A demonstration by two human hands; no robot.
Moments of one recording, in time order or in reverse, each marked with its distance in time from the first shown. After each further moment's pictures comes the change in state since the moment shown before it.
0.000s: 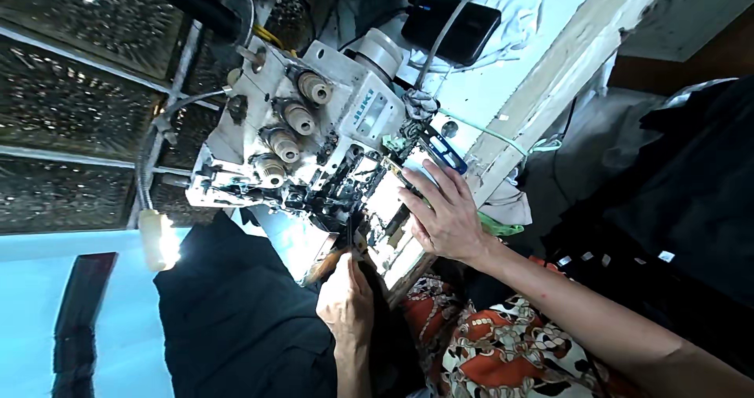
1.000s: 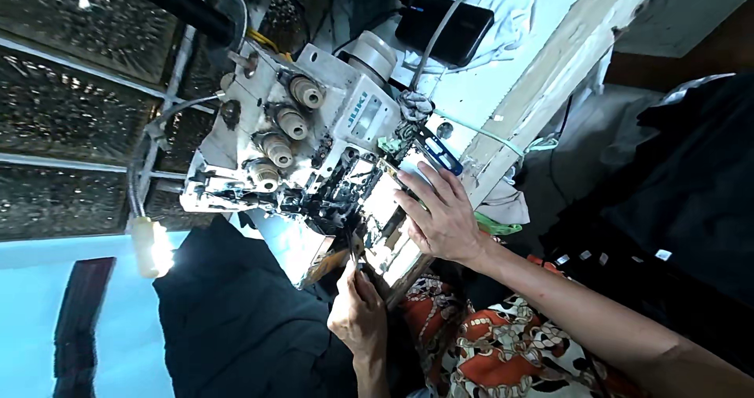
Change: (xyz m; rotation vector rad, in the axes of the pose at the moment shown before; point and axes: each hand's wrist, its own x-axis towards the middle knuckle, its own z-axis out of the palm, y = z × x) left_hand -0.013 0.025 -0.003 -0.097 0.077 -0.169; right_hand -0.001 0.001 0.001 -0.001 0.005 -0.002
